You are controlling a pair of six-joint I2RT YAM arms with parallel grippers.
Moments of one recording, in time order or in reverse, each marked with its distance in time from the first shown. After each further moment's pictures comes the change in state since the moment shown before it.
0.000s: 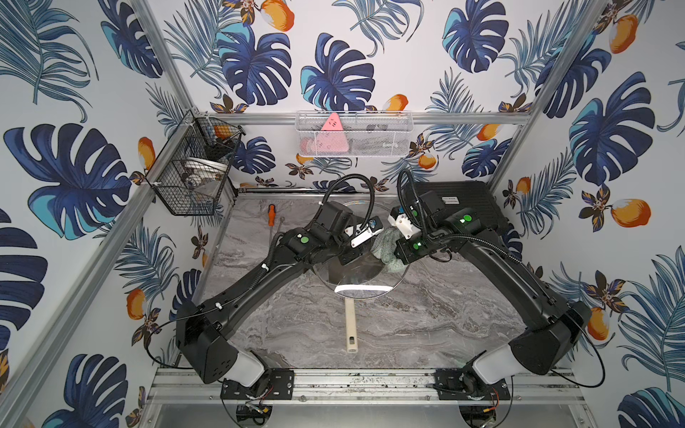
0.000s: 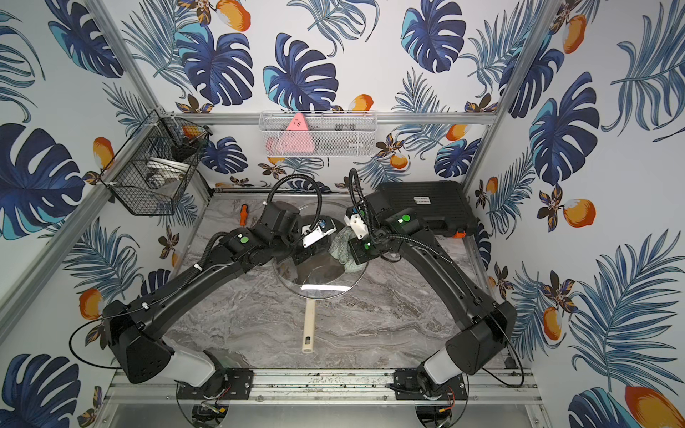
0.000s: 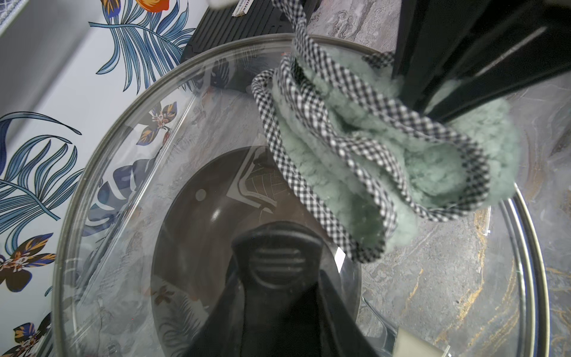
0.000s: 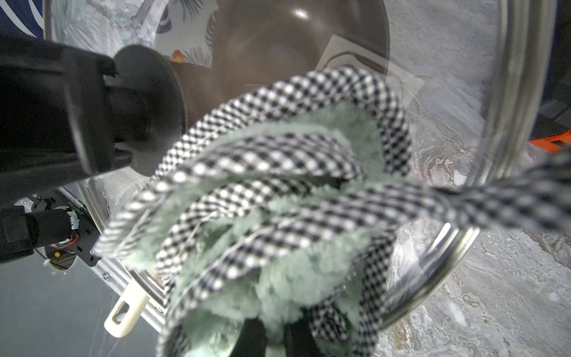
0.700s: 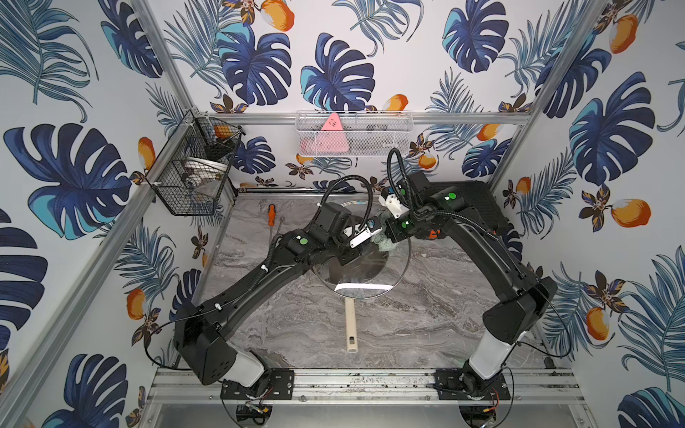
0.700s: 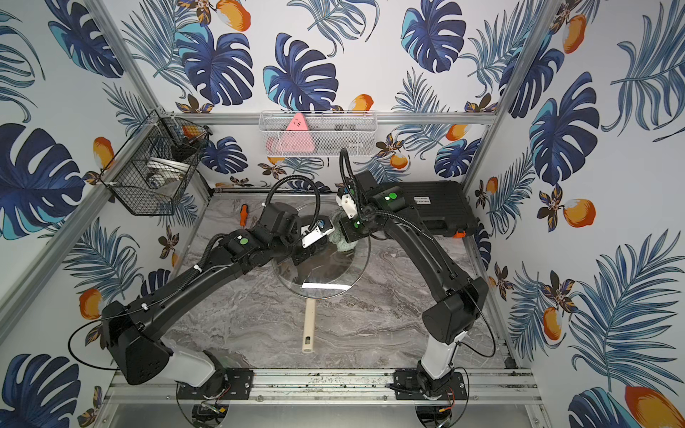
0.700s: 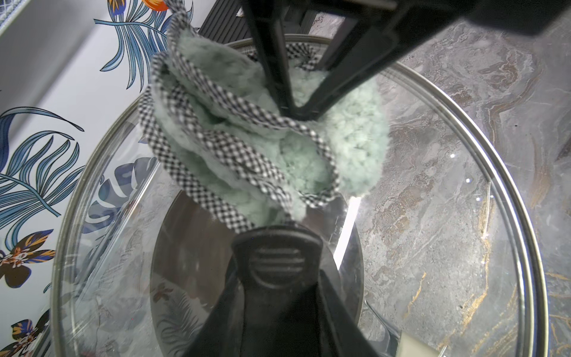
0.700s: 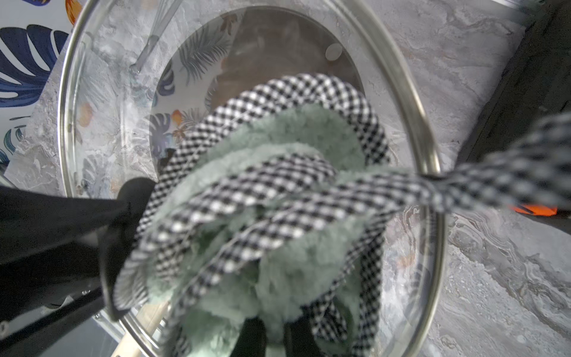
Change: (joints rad) left arm 0.001 -0.012 -0.033 0.029 0.000 -0.010; right arm -0.025 0.258 0.349 -0.051 0.030 -0.026
